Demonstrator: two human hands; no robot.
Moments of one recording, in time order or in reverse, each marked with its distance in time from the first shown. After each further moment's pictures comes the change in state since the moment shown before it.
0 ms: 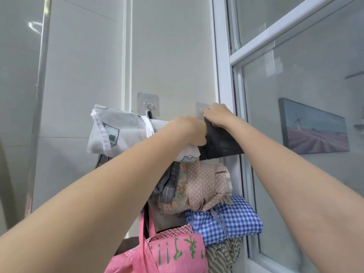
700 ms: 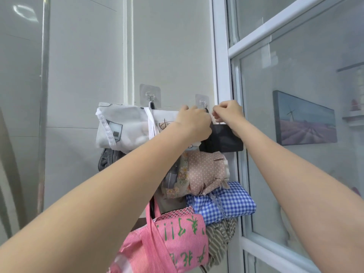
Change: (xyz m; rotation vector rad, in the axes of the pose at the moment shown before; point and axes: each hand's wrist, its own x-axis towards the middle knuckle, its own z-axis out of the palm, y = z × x) left_hand -0.033 0.016 0.000 0.050 0.305 0.003; right_hand -0.038 0.017 -0.002 0.403 0.262 0.090
